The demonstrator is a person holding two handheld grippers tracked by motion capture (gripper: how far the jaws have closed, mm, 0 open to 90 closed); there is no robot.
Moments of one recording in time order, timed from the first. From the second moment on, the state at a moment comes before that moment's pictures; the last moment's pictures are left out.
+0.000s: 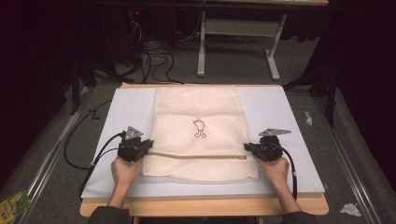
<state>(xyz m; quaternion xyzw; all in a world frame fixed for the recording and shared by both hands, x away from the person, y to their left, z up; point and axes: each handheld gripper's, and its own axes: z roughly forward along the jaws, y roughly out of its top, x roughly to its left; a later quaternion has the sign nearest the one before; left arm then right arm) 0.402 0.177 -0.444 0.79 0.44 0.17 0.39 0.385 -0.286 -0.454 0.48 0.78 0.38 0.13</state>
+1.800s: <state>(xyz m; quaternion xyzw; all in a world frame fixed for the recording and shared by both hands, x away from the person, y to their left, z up) 0.376 0.138 -0.469 0.79 0.40 0.17 0.44 0.374 -0.299 -0.461 0.51 0.75 0.40 0.13</state>
